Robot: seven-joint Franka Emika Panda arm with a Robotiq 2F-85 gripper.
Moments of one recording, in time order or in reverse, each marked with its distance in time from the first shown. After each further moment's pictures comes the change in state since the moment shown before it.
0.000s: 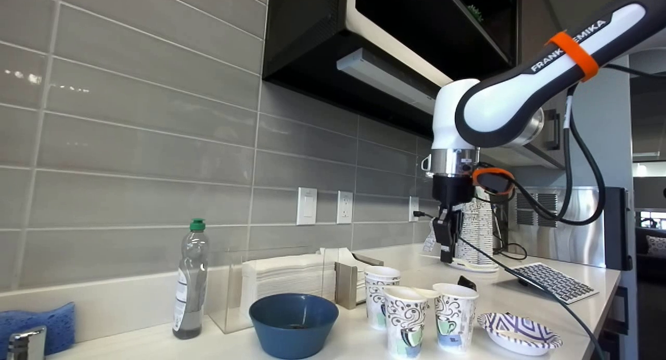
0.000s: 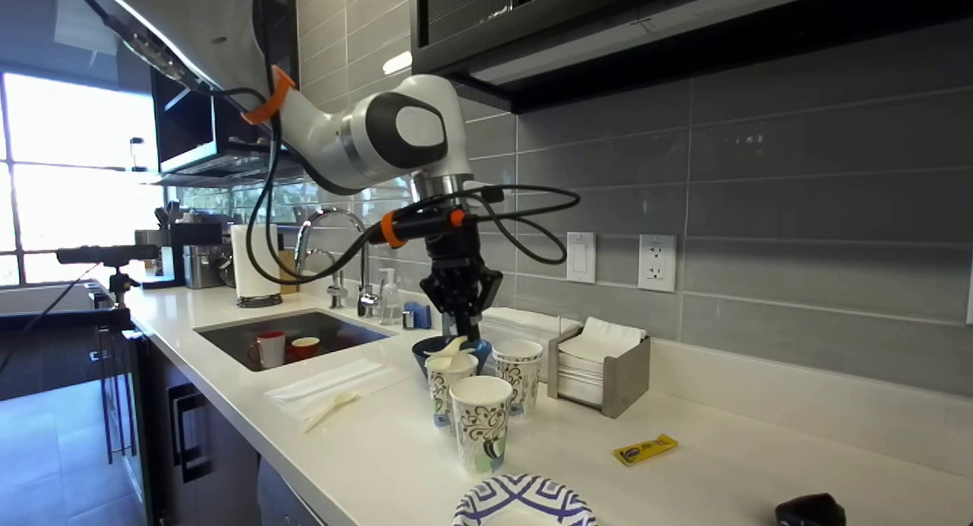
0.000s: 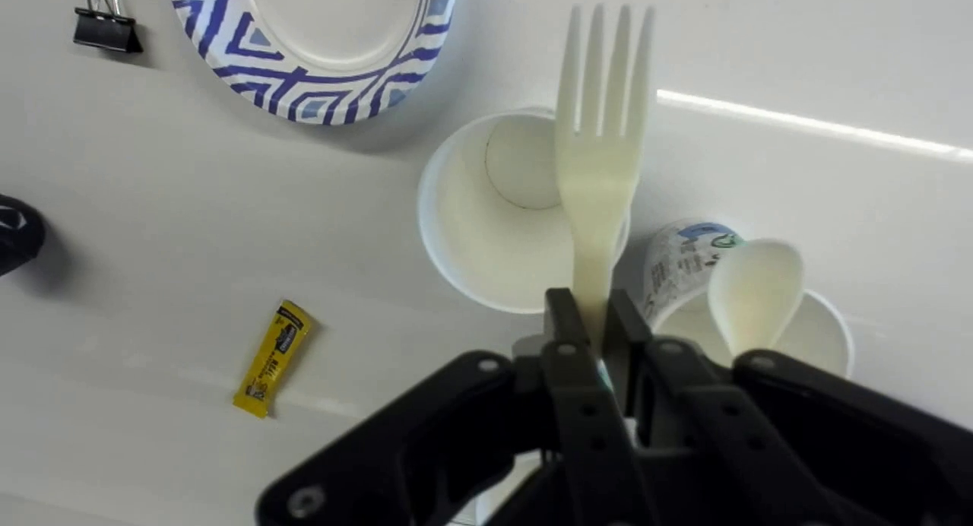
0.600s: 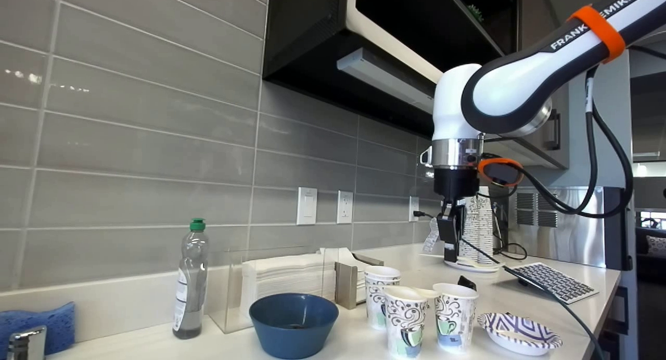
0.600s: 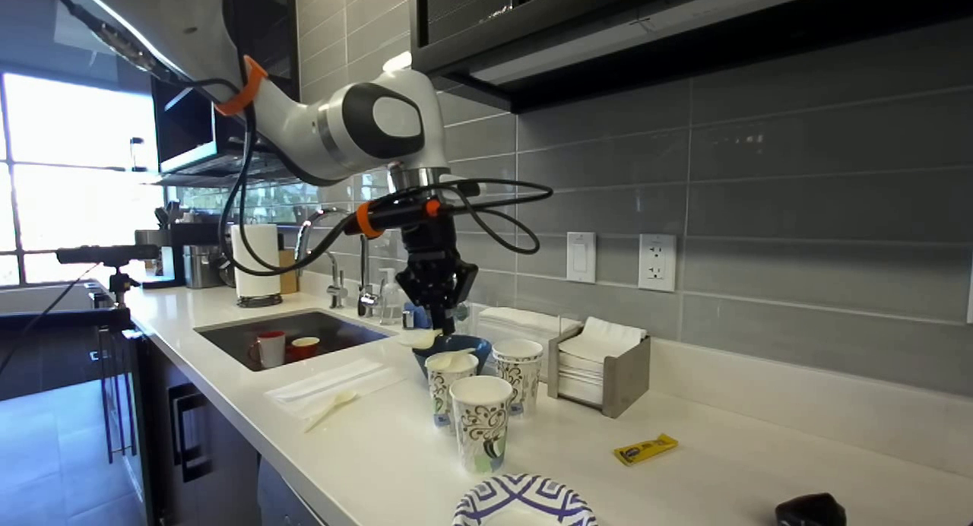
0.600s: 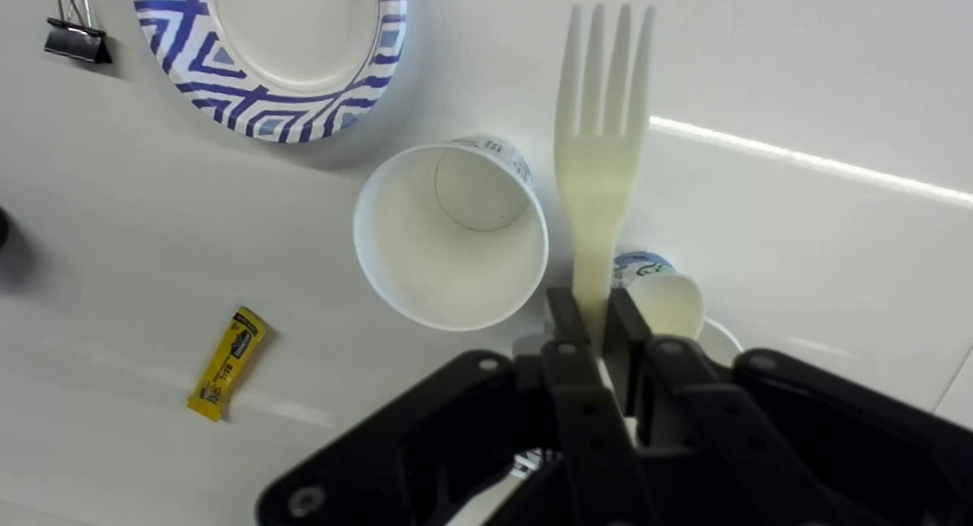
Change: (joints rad) arm 0.039 -0.055 0.021 -0.027 0.009 -0.057 0.001
